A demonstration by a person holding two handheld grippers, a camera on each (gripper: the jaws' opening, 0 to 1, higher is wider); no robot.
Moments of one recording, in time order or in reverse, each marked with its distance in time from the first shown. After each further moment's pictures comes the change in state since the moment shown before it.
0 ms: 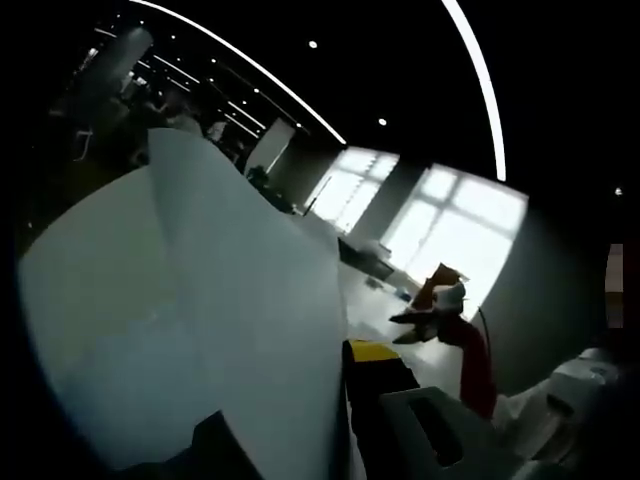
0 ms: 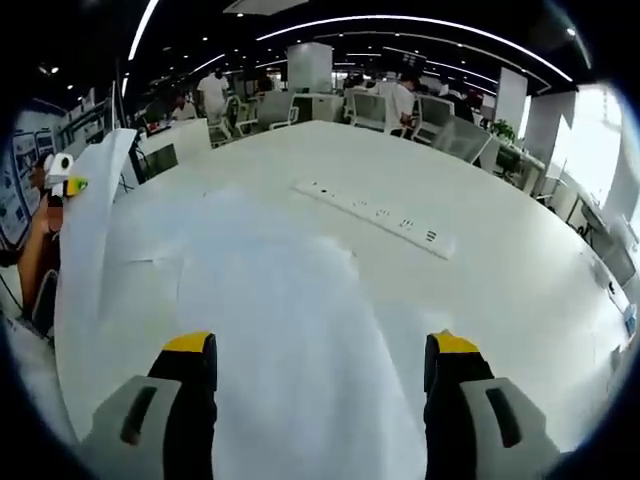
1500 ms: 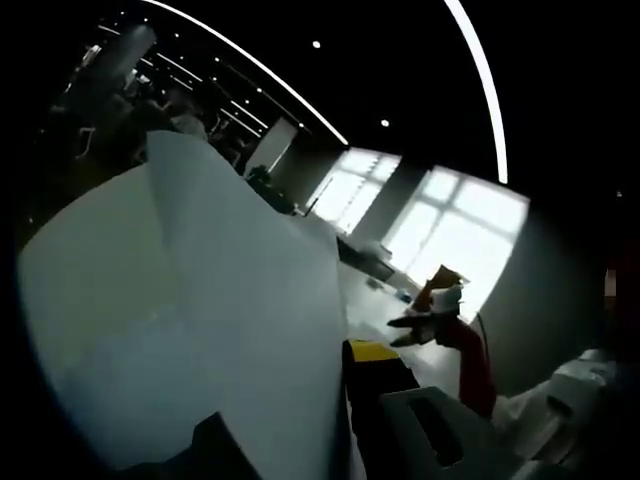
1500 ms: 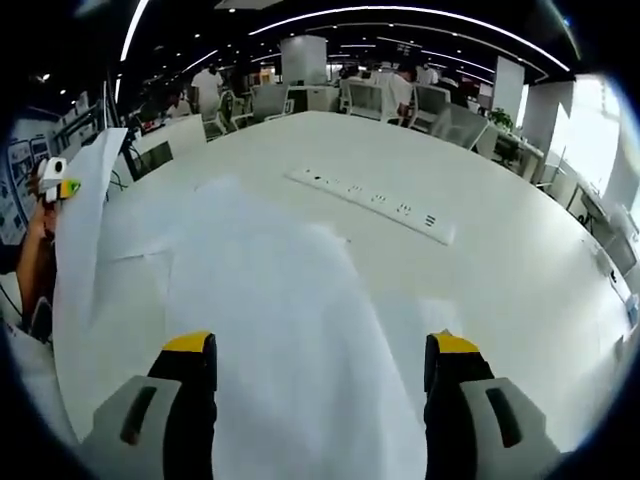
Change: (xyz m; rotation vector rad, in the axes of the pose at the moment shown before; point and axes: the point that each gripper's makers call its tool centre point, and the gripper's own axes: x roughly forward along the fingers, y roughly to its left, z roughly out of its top) left arm -0.002 0.004 -0.003 -0.015 -0.009 0.005; right arm 0.009 -0.005 -0.011 0.029 0.037 -0.002
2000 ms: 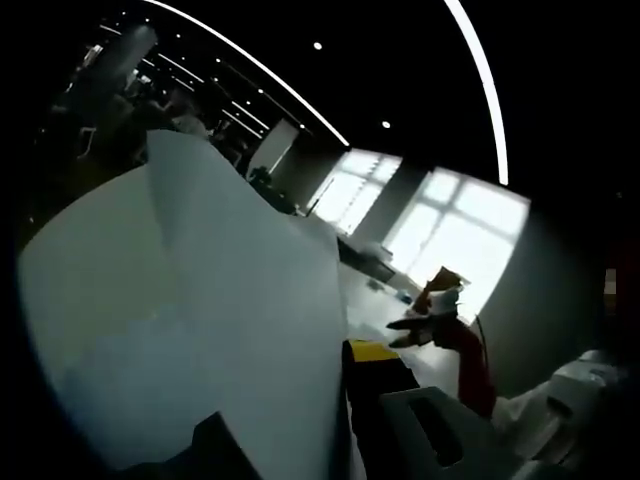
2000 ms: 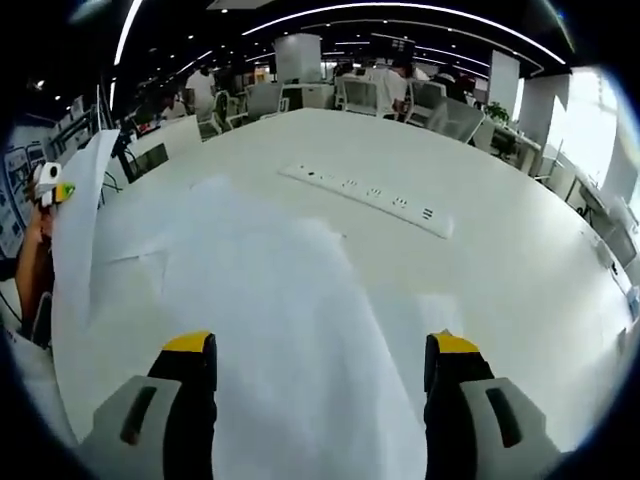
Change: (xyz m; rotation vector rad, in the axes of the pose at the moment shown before) left arm 0.000 0.002 0.001 -0.002 -0.001 0.003; right arm 0.005 0.000 -0.005 0.022 0.010 -0.003
